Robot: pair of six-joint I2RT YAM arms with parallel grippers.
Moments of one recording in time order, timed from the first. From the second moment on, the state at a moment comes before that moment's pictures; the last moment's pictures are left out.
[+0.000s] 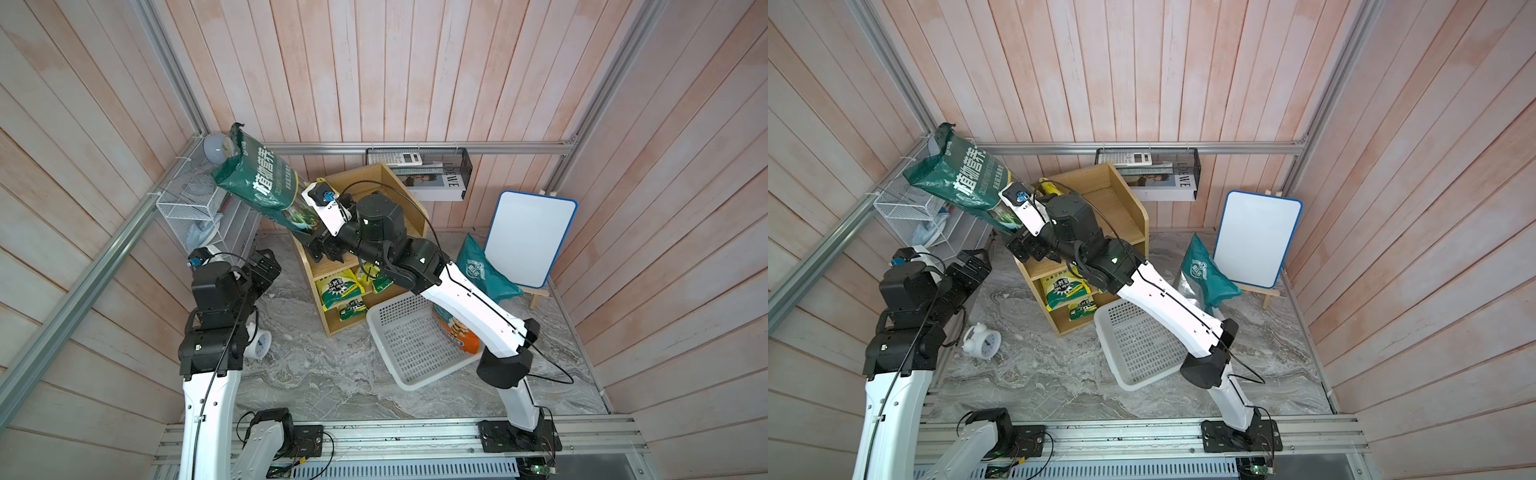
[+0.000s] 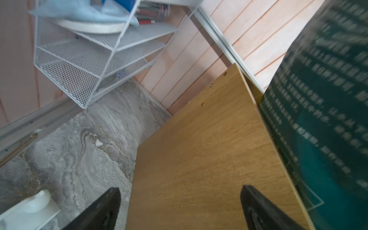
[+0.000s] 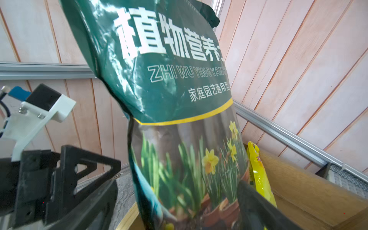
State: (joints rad) left arm 0.12 0.86 1.15 -0.64 0.09 -0.72; right arm 1.09 2.15 2.64 -0.54 0.12 -0.20
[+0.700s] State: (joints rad) left arm 0.12 0.75 1.01 -0.55 0.23 -0.79; right arm 1.10 2.30 2.68 -0.32 0.31 -0.37
